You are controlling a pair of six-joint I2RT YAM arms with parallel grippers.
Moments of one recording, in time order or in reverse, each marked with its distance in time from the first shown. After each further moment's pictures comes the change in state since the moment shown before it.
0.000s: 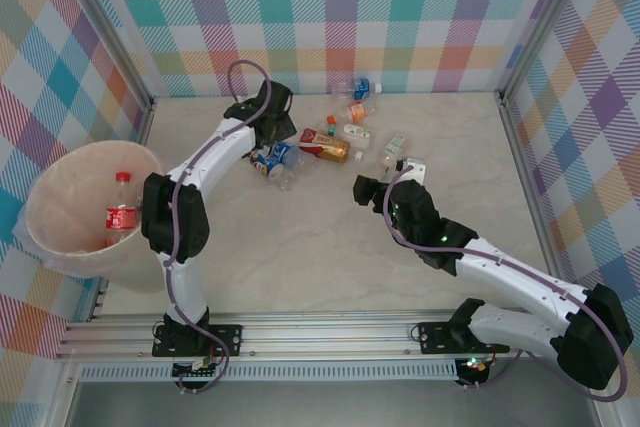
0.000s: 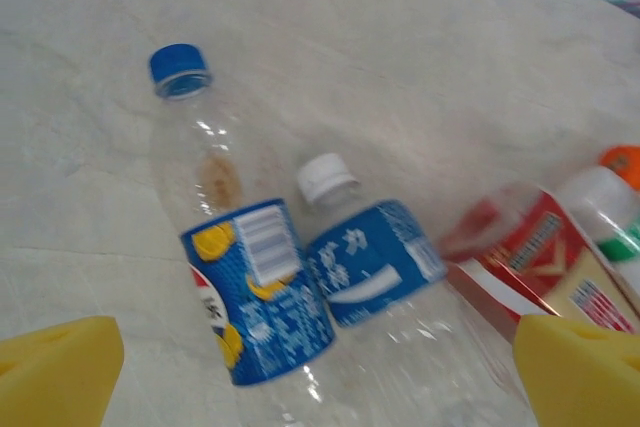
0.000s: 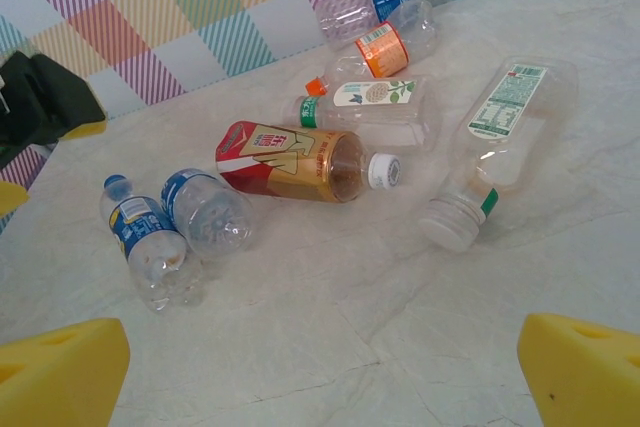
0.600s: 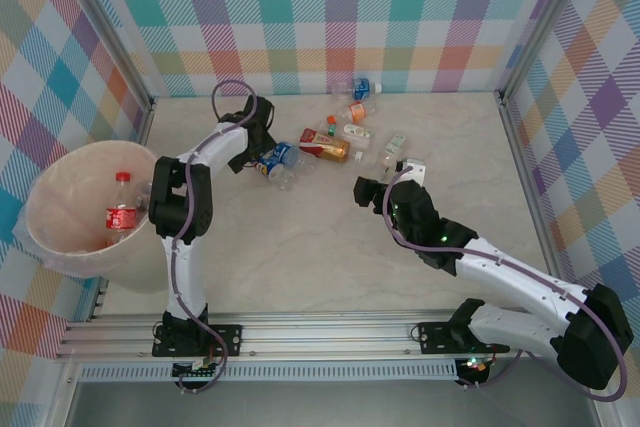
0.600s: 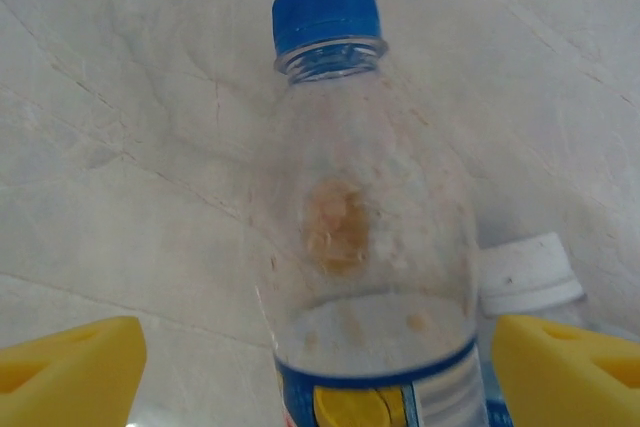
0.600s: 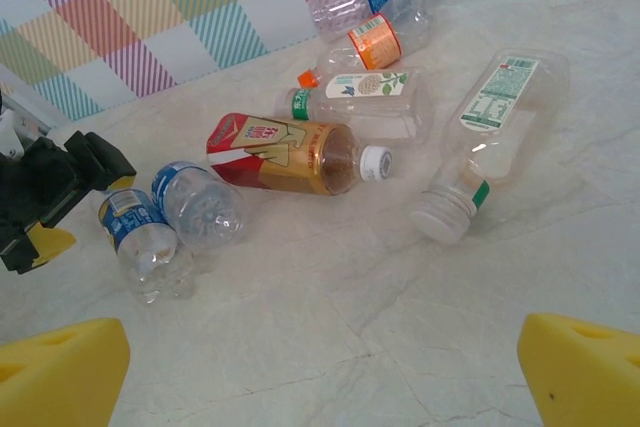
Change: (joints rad) left arm 0.130 0.159 -0.070 0.099 0.070 -0.098; right arm 0.000 0.001 0.000 -0.023 0.001 0.000
